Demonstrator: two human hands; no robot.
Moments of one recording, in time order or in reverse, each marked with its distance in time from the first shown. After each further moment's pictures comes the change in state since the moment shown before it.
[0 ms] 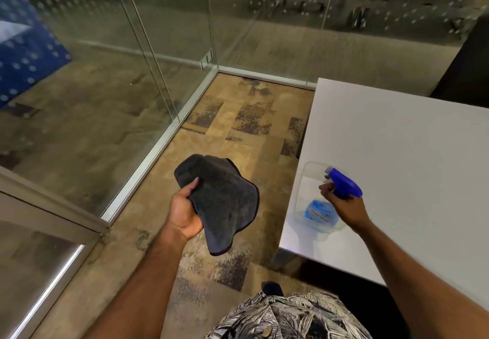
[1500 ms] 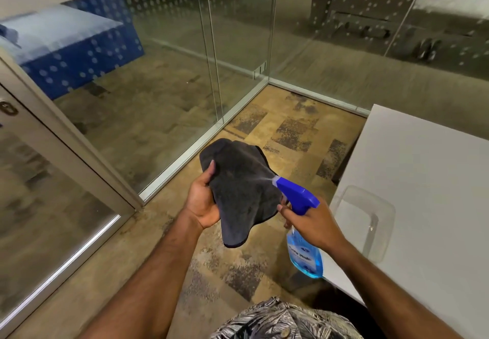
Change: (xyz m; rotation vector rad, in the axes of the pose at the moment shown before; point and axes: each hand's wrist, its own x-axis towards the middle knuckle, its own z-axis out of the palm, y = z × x) left_hand -0.047 0.039 -0.009 -0.059 -0.165 0.156; right_hand -0.069 -0.144 0.122 -0.121 -0.450 -0.201
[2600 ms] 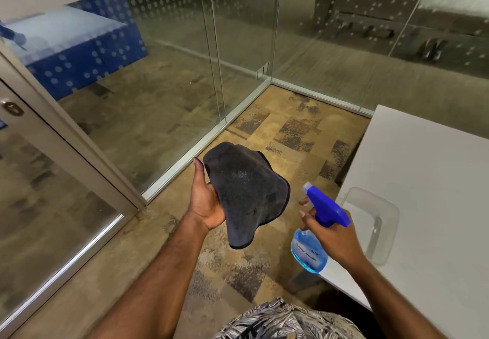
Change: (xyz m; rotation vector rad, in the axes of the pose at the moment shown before) left_hand 0.006 -0.006 -0.003 -0.067 0.018 -0.054; right_hand -0.023 0.012 -0.018 0.125 0.149 -0.058
